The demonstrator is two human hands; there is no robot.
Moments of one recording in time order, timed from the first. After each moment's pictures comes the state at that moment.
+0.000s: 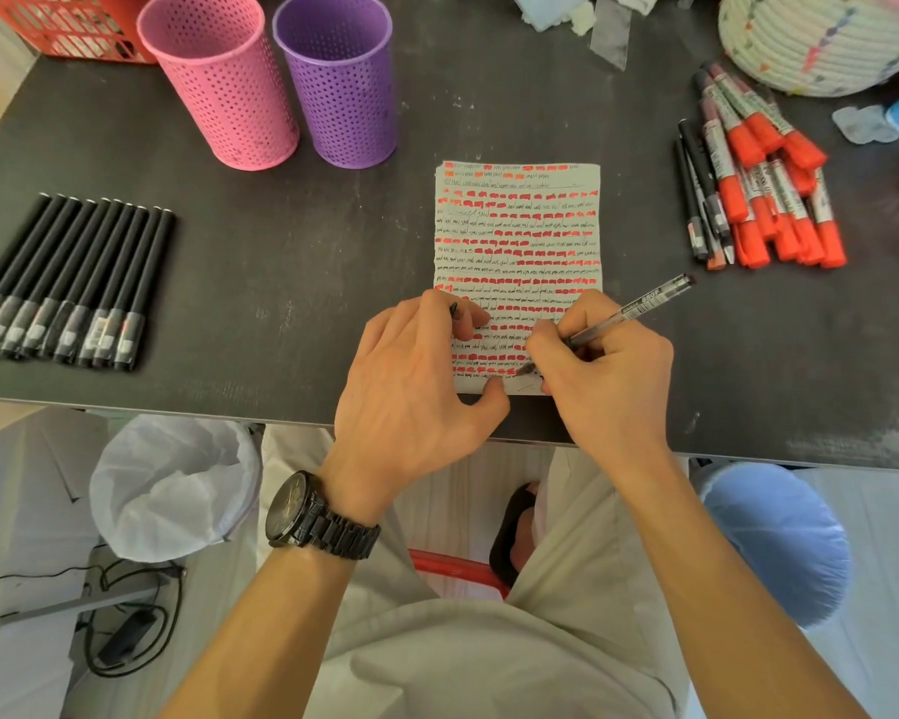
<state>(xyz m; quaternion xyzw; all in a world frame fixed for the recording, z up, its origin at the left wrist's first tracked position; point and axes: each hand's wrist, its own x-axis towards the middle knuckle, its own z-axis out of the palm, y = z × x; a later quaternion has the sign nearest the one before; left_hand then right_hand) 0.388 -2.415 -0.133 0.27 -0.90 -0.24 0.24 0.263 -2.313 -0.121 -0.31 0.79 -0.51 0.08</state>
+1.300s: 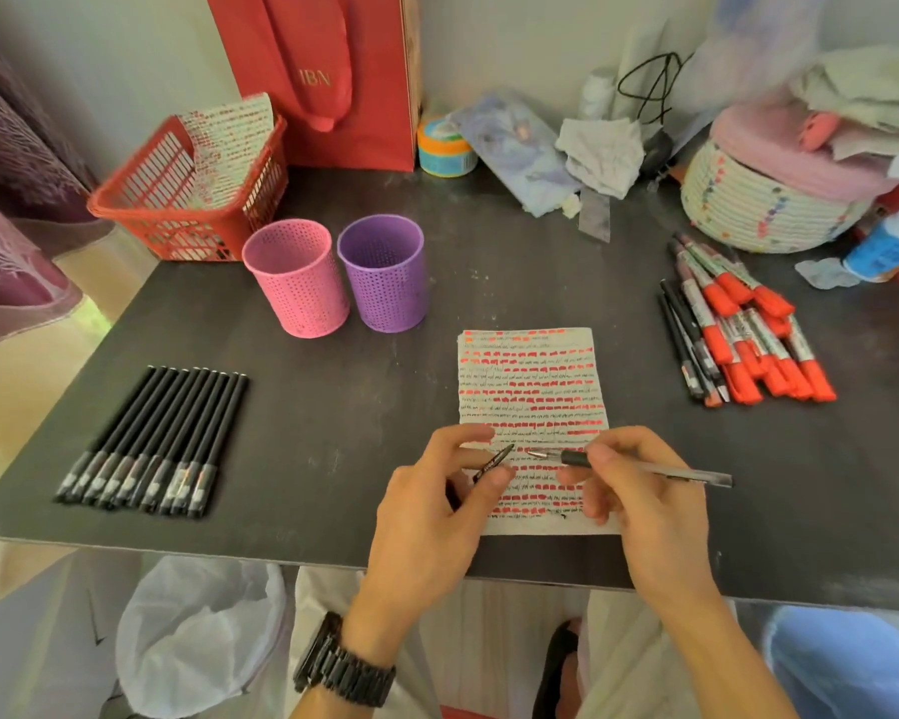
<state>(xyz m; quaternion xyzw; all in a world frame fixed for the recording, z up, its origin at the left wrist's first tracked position) 0.394 -2.429 -0.129 0.32 -0.81 -0.46 0.21 0.248 -2.302 -0.113 -0.27 0.65 -0.68 0.22</state>
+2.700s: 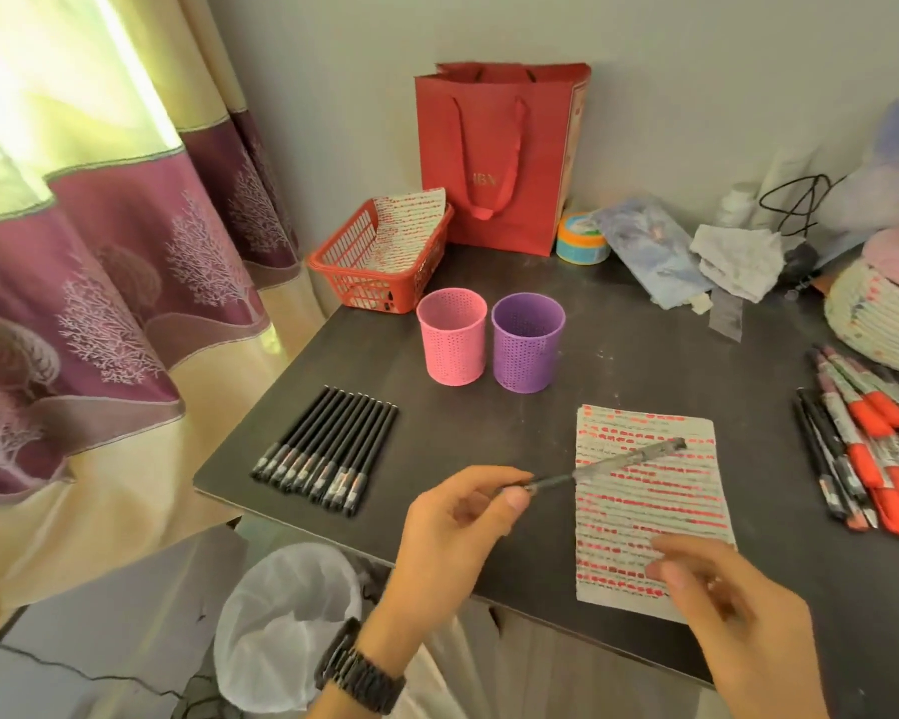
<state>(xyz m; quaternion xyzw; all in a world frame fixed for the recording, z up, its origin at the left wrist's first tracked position) 0.454 -2.462 -0.090 0.33 -0.68 -0.55 0.35 0.269 -2.296 -0.111 -0.41 0.73 -0.53 0.14</state>
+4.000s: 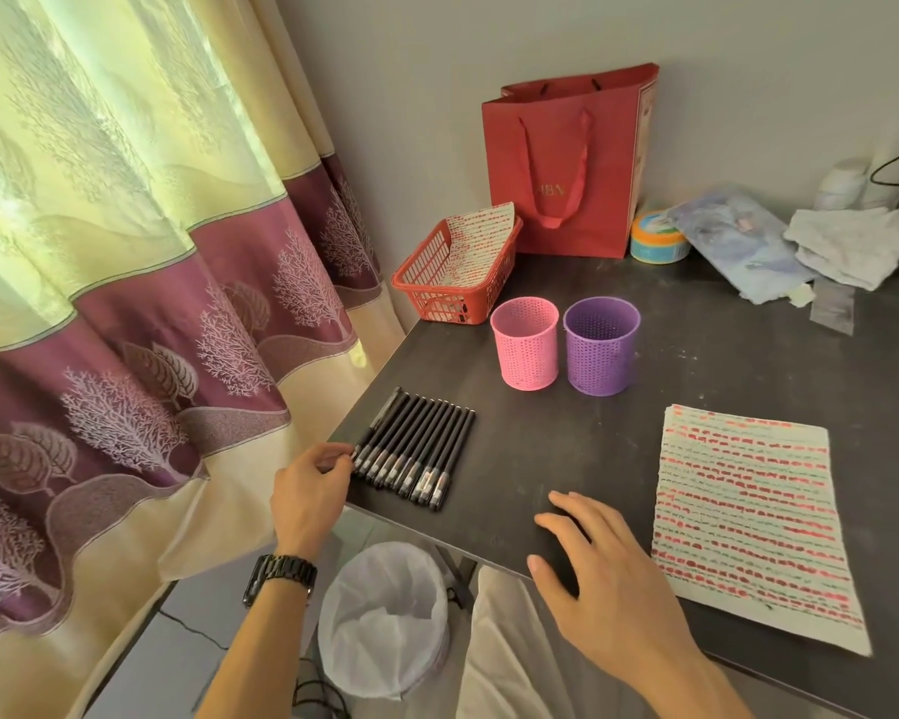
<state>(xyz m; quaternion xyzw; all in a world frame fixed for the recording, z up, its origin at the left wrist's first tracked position) 0.616 -2.595 -0.111 0.67 -0.64 -0.20 0.31 0.358 -2.388 -0.141 -0.63 0.72 -0.28 0.09</state>
